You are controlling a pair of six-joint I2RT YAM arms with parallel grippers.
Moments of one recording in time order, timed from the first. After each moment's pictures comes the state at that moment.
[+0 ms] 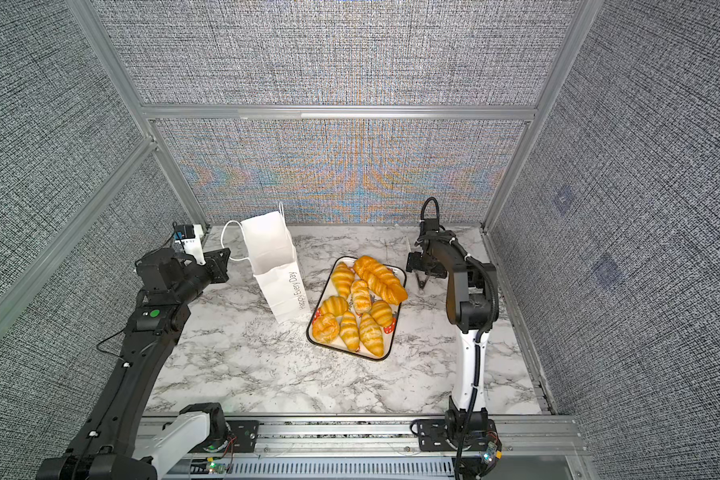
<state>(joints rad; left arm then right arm) 0.01 1.01 0.94 -0.22 0.31 -0.23 0.07 2.25 1.81 -0.84 0.08 0.26</state>
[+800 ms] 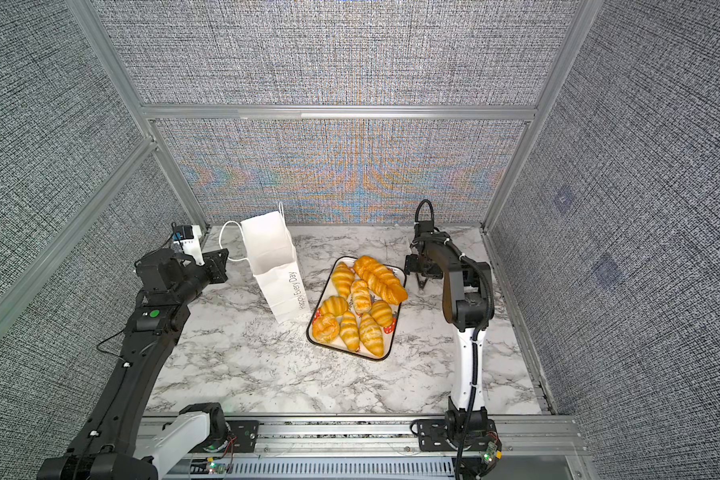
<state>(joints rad) 0.02 1.02 0.94 -0.22 0.29 -0.23 0.09 2.27 1.81 -0.83 0.12 0.25</state>
